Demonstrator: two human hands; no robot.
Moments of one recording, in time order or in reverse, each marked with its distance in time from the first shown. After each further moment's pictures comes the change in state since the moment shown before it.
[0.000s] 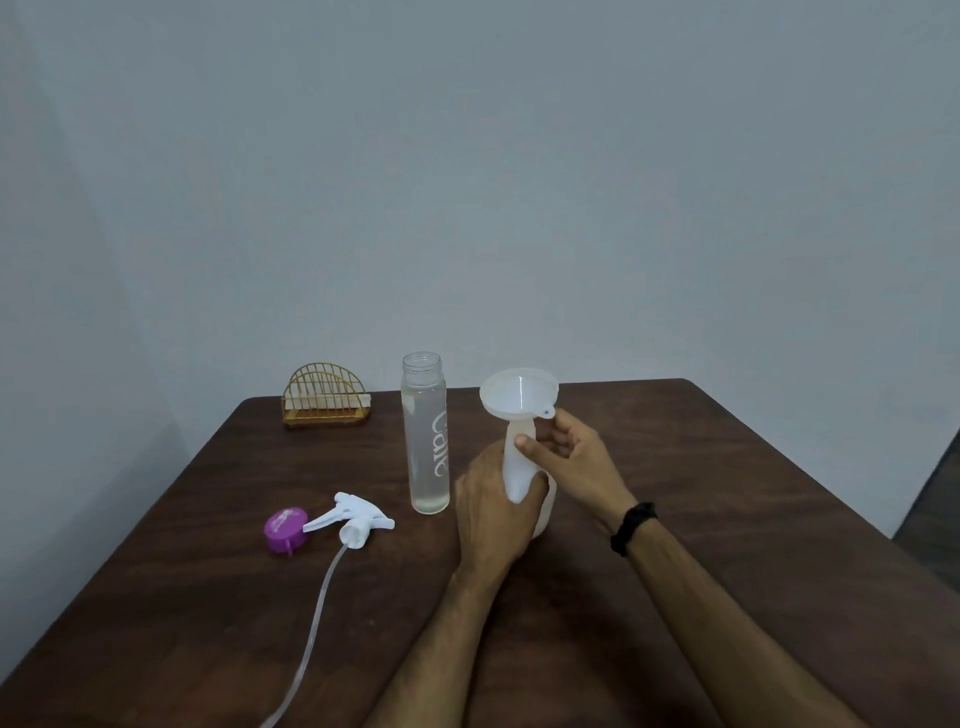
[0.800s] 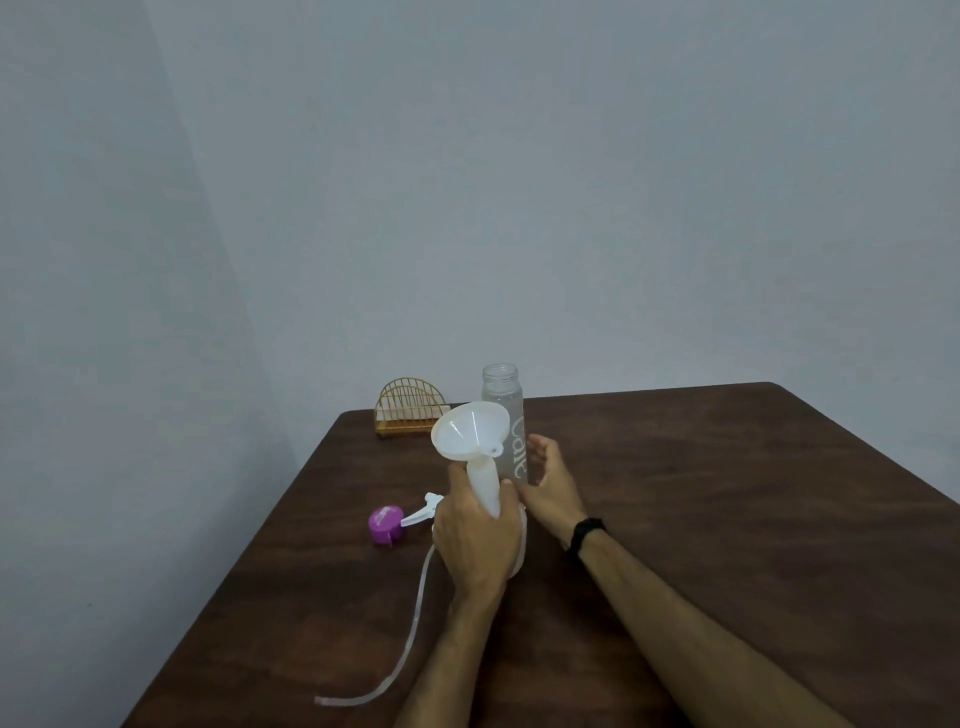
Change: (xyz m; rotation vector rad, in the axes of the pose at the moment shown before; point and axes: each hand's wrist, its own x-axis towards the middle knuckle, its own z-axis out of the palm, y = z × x) left_hand -0.013 -0.017 -0.098 0.229 0.239 -0.281; right_hand 0.019 0.044 0.117 -0.024 0.000 0.135
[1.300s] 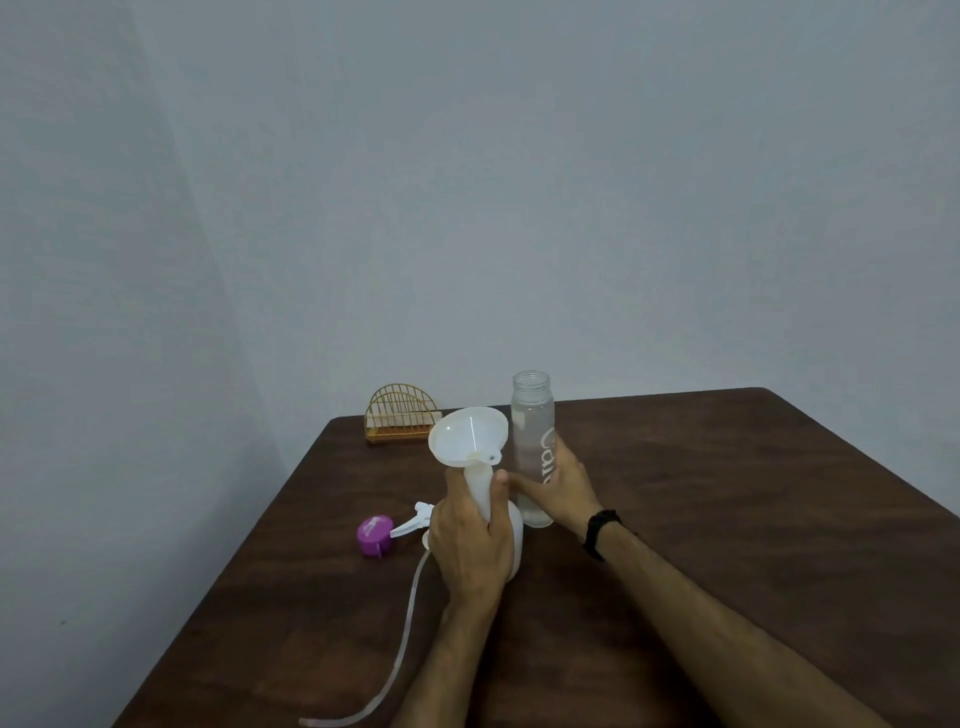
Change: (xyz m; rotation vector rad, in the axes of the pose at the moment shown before) left_hand 0.002 -0.001 0.010 -0.025 0.076 0.122; right_hand 0.014 0.001 -0.031 -0.122 0.002 -0.164
